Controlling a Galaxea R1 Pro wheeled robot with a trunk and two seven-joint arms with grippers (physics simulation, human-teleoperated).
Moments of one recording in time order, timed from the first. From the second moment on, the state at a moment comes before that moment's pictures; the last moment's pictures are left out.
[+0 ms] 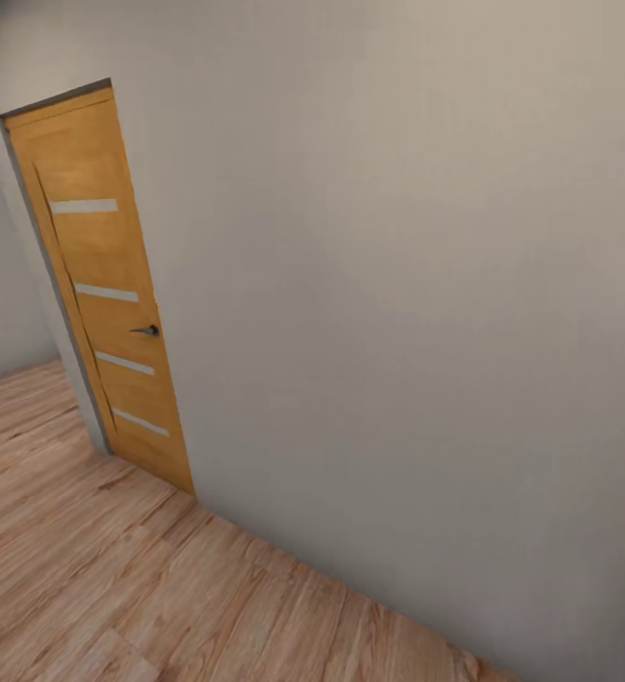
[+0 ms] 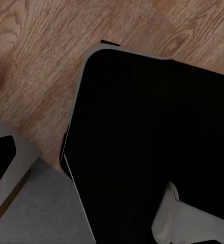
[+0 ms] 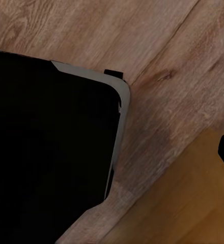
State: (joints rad) left arm 0.00 -0.02 0.03 -0.03 0.24 -0.15 0.01; right arm -0.11 -0.11 0.29 0.03 -0.12 -0.16 0.17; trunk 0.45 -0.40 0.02
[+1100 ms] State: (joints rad) left arm 0.00 -0.02 0.03 -0.03 0.24 -0.15 0.01; right arm -0.11 -0.10 0.28 0.02 -0.12 -0.15 0.11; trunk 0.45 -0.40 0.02
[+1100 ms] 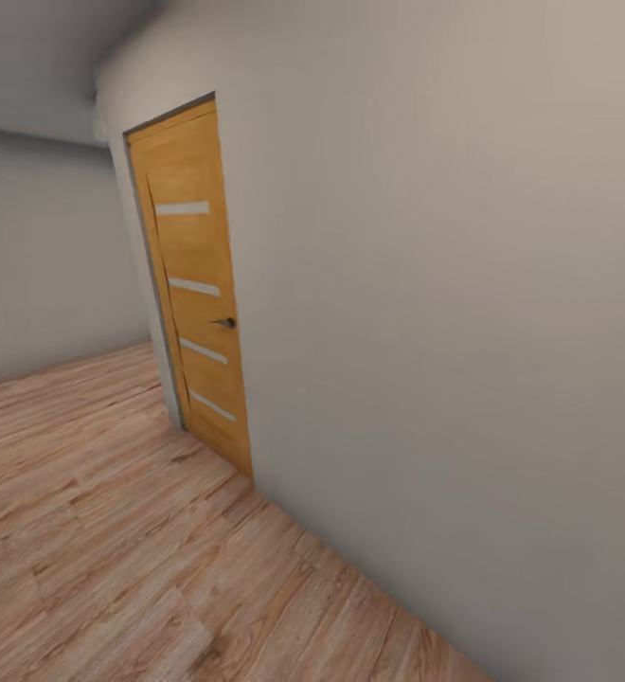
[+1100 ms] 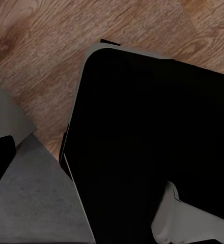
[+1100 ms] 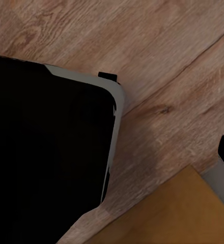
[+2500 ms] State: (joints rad) left arm 0.00 -0.01 0.03 -0.03 0.24 -0.15 0.01; right arm -0.11 -0.09 0.29 0.02 -0.11 -0.16 0.10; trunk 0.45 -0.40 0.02
